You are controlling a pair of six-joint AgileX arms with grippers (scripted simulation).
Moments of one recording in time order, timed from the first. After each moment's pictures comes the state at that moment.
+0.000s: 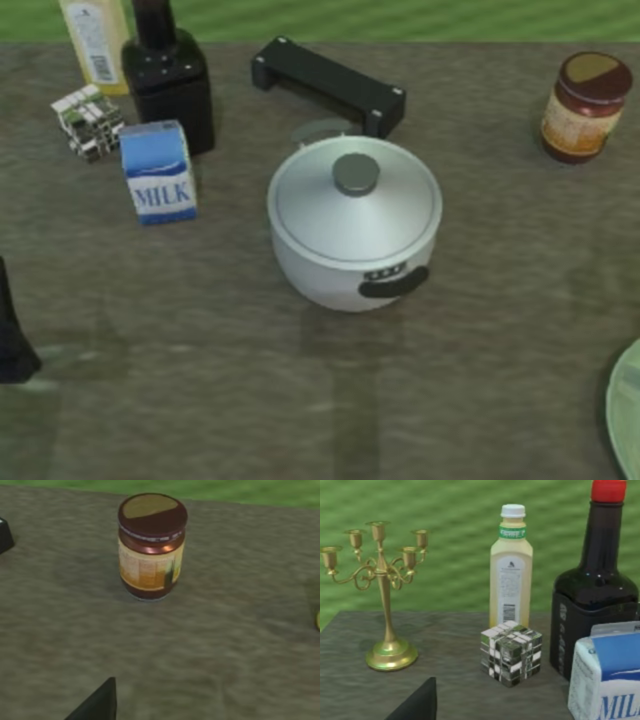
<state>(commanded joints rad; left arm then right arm) 0.00 0.00 0.00 0.00 0.00 0.00 -0.02 0.68 0.65 -0.44 -0.02 -0.08</state>
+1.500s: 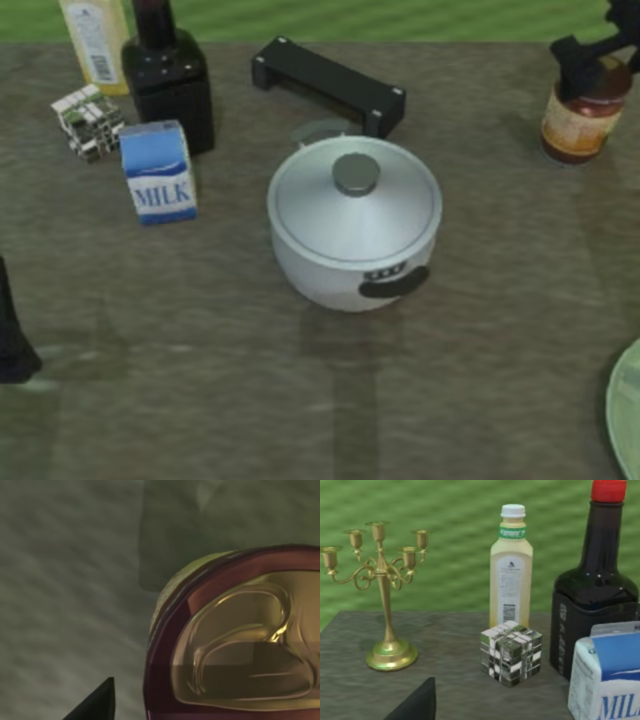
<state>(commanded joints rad) 0.00 0.00 0.00 0.00 0.00 0.00 0.02 2.60 2.62 -1.32 -0.12 -0.44</state>
